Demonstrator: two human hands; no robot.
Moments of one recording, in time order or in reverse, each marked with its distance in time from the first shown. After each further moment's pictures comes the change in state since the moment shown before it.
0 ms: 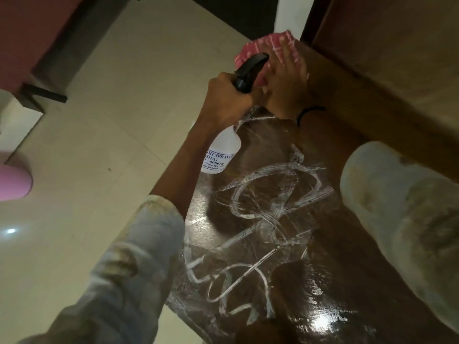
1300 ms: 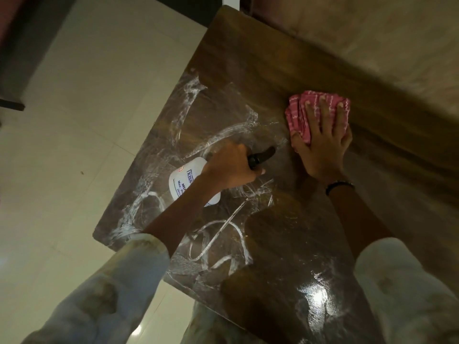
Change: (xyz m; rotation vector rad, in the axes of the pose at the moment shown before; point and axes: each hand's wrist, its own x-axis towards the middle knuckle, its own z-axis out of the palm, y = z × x) left_hand -0.135 -0.050 0.087 0.550 -0.511 0.176; right_hand -0.263 0.055 0.005 0.048 0.011 0.555
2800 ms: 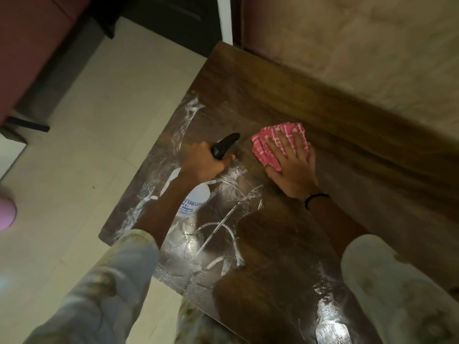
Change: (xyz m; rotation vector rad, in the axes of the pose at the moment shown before) left_hand -0.026 -0.002 -0.025 -0.295 0.292 -0.134; right_hand -0.033 -0.009 0.001 -0.020 -0.110 -0.274
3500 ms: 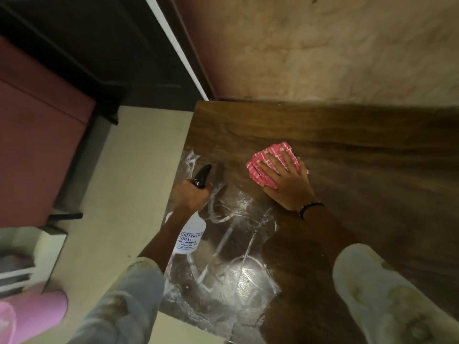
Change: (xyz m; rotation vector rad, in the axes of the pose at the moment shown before) left_hand 0.016 0.002 -0.039 0.198 0.098 -0.203; right_hand 0.005 -0.016 0.008 0.025 0.141 0.071
